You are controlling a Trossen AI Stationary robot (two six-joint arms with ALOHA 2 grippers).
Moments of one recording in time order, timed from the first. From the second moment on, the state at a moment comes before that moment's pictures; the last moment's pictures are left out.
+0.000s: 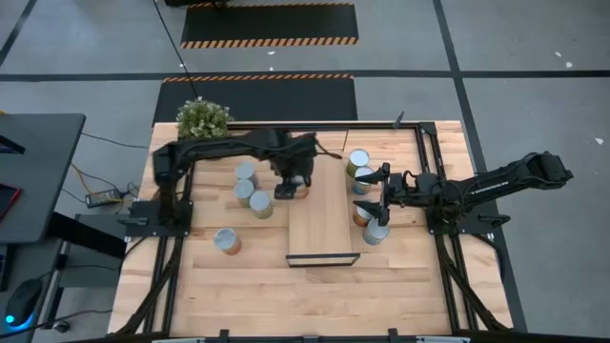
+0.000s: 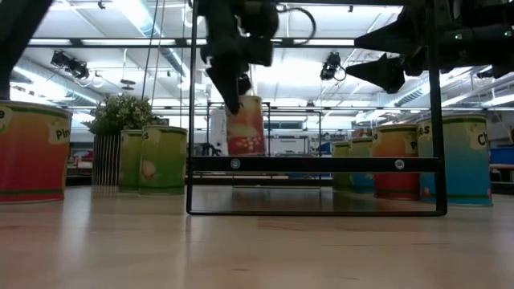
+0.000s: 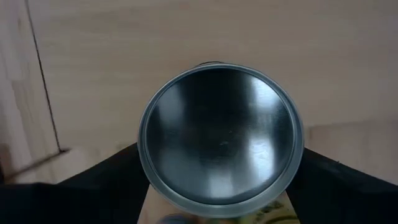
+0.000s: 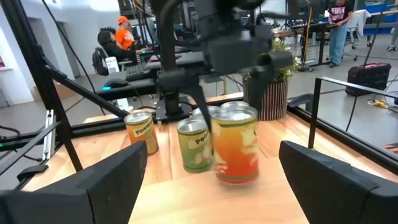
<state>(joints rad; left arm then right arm) 0.23 1.95 1.76 -1.14 0.02 0.35 0.06 0.88 0.20 0.69 0.22 0.11</state>
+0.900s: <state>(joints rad) 0.22 2.06 1.87 -1.13 -0.48 0.48 0.12 0.88 0.20 0.69 0.24 0.11</state>
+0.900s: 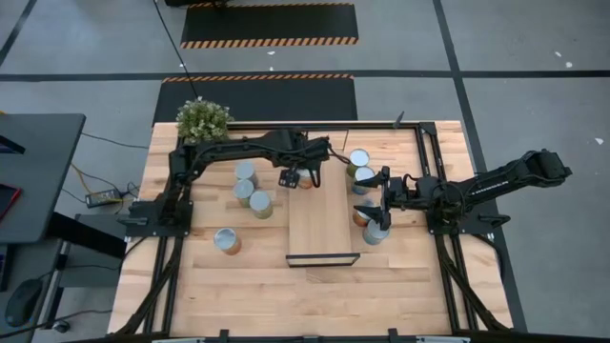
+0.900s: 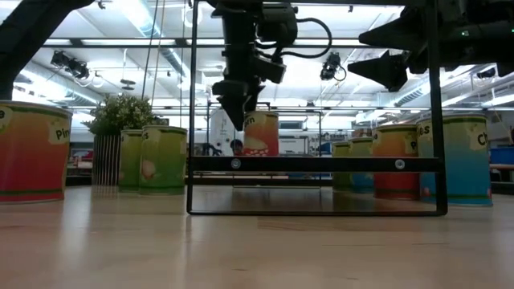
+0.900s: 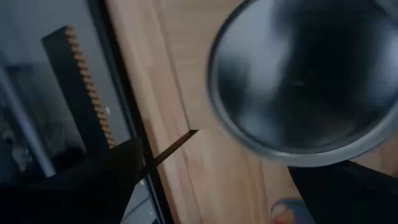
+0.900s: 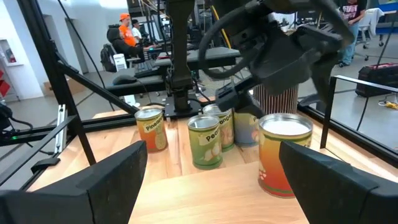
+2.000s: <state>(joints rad) 0.06 2.00 1.87 -0.91 -0.43 0.37 0.12 0.88 0.20 0.68 0.27 0.10</state>
